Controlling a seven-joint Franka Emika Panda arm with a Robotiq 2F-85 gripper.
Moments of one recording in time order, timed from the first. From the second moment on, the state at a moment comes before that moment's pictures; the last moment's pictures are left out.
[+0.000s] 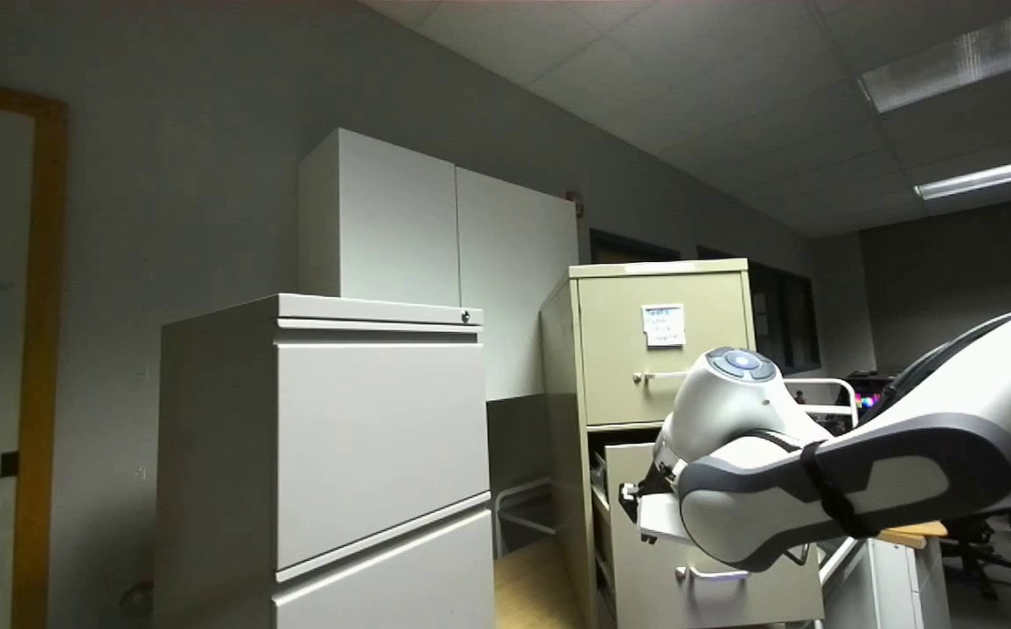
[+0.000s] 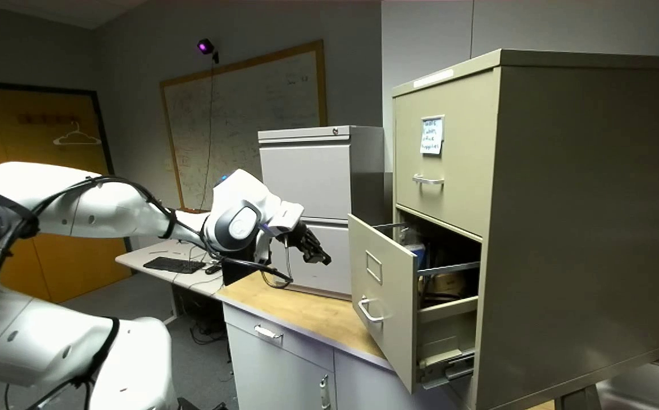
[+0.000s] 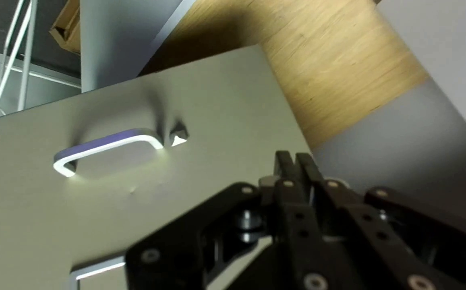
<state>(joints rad) -0.50 -0.82 0.33 -2.76 -0.03 2.69 0.80</state>
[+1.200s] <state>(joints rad) -1.42 -0.74 1.30 -2.65 -0.17 2.99 1.75</state>
